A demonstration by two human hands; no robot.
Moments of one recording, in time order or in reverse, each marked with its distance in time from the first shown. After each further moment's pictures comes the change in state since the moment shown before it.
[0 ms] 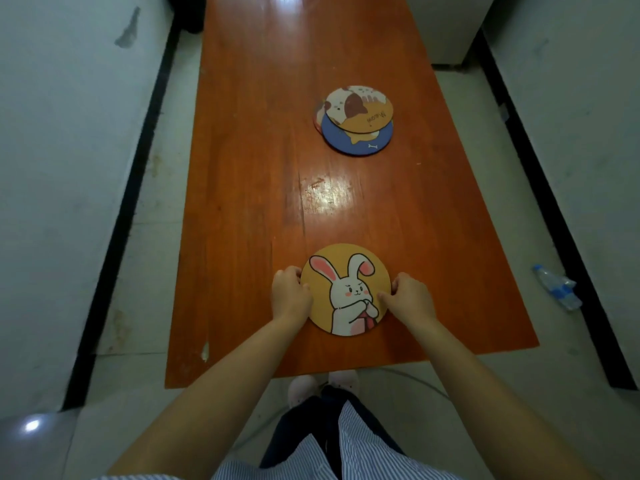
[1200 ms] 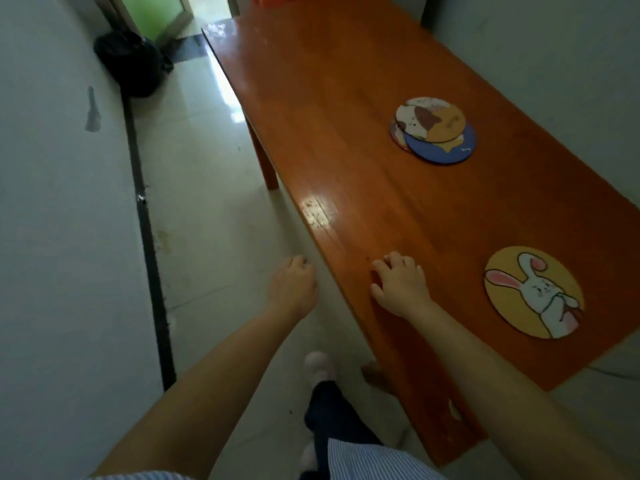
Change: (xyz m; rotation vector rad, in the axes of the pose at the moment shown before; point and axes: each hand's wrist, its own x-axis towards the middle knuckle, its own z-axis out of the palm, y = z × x) left_hand 0.238 -0.125 -0.238 0.732 -0.221 0.837; right_hand 0.005 -0.313 0.128 -0.279 0.087 -0.055
